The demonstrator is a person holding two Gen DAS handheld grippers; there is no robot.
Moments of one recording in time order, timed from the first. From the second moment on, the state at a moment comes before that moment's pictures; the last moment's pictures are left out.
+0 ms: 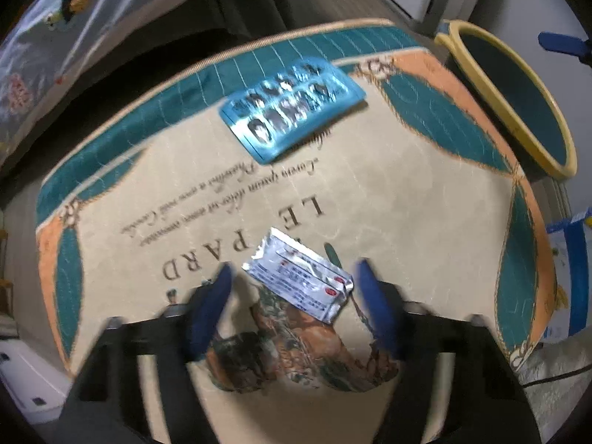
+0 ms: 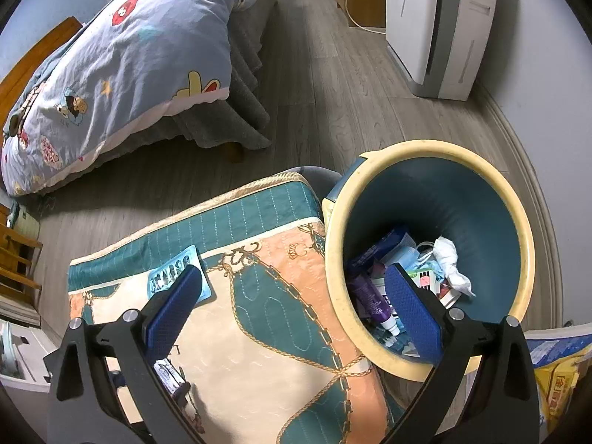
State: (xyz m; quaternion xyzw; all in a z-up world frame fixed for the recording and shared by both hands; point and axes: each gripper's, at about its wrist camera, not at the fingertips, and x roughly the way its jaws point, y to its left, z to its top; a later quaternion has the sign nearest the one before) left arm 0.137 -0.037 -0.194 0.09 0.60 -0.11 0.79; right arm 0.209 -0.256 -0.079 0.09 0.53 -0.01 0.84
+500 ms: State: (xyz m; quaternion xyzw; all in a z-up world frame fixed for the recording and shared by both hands) left arm 0.144 -0.003 -0.166 0.07 0.58 -0.11 0.81; right arm 0.213 -0.236 -0.099 0.08 0.55 0.00 0.83
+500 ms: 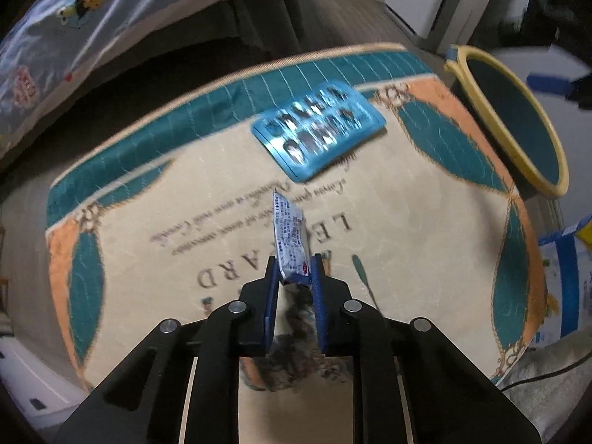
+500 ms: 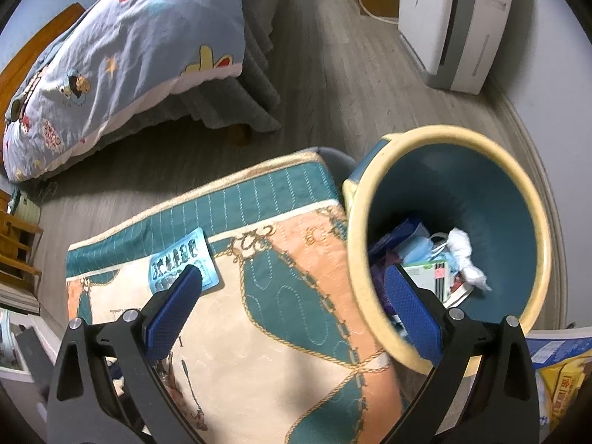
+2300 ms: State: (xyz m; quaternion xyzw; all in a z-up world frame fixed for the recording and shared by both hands) left arm 0.164 0.046 -0.141 0.03 0.55 -0.10 0.83; right arm 0.227 -0.191 -0.129 0.07 0.57 0.07 0.82
